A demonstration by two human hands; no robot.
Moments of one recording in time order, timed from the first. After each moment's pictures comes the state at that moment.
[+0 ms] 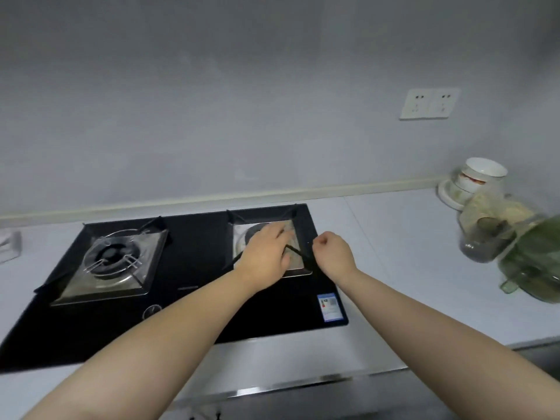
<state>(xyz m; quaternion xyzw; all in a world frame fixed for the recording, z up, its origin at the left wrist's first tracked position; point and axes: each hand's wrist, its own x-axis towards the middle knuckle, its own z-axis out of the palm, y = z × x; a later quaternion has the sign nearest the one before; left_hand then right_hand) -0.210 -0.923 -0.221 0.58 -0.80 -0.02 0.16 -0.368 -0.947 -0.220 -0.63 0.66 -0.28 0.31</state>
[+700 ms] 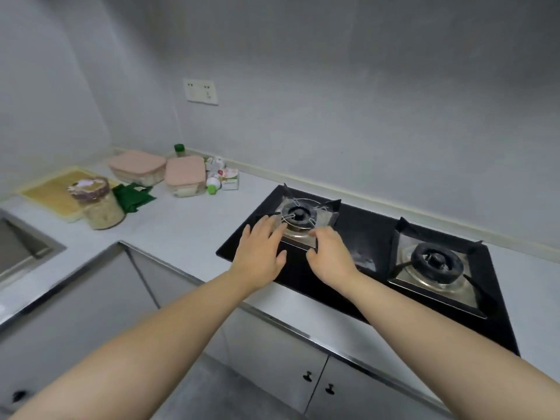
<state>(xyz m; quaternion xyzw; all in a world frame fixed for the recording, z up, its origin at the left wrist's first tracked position) 0.069 -0.663 -0.218 0.81 -0.55 0.10 0.14 -0.057 -0.776 -0.210 -0.90 0.32 -0.18 0.23</state>
